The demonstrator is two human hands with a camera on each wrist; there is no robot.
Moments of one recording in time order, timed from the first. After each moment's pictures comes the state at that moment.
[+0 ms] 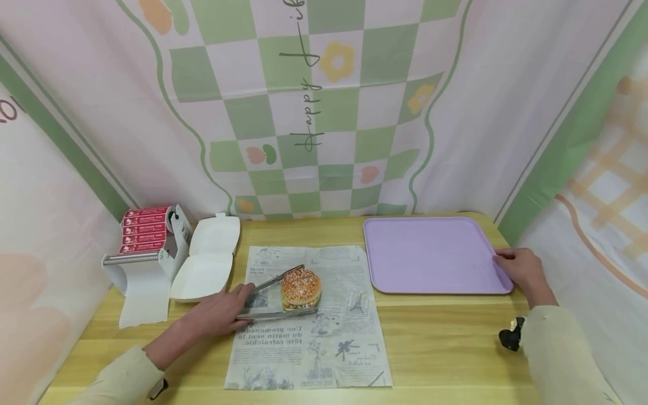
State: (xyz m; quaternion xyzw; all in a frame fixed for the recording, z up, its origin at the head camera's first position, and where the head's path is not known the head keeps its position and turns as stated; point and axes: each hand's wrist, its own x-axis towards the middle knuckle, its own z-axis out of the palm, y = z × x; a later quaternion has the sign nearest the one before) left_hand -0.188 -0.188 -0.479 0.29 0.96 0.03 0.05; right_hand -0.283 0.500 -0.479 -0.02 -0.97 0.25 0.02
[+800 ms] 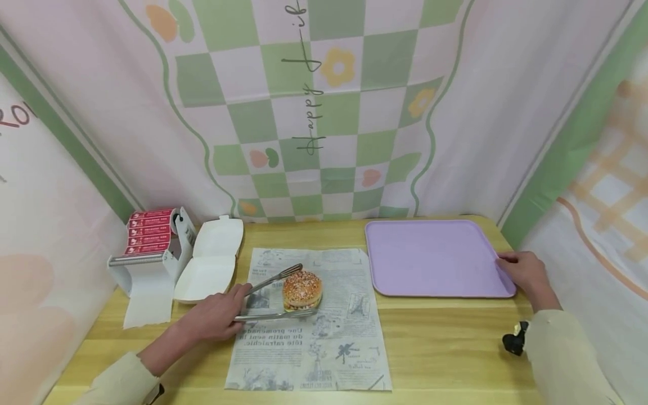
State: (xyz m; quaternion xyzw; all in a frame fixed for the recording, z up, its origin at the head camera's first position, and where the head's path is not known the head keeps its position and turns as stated) left_hand -0.179 -0.193 -0.471 0.28 0.96 0.03 0.02; right_hand -0.279 0.502 -0.477 -0.02 -0.97 0.25 0.01
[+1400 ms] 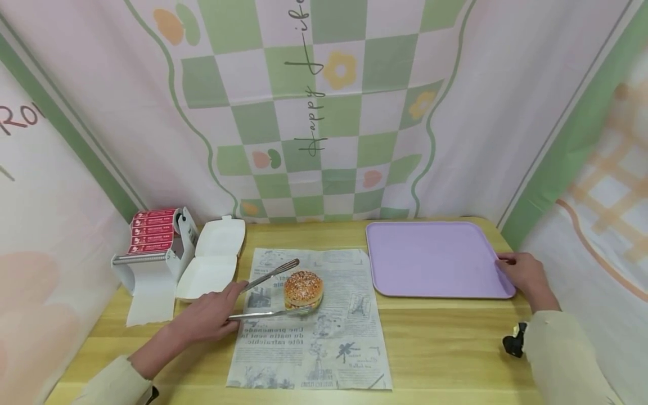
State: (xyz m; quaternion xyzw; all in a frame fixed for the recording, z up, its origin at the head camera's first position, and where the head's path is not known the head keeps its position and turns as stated) left_hand -0.169 -0.202 -0.462 0.29 0.96 0.04 -0.03; right_hand -0.280 0.498 -0.474 -0.01 -0.97 0.23 0.00
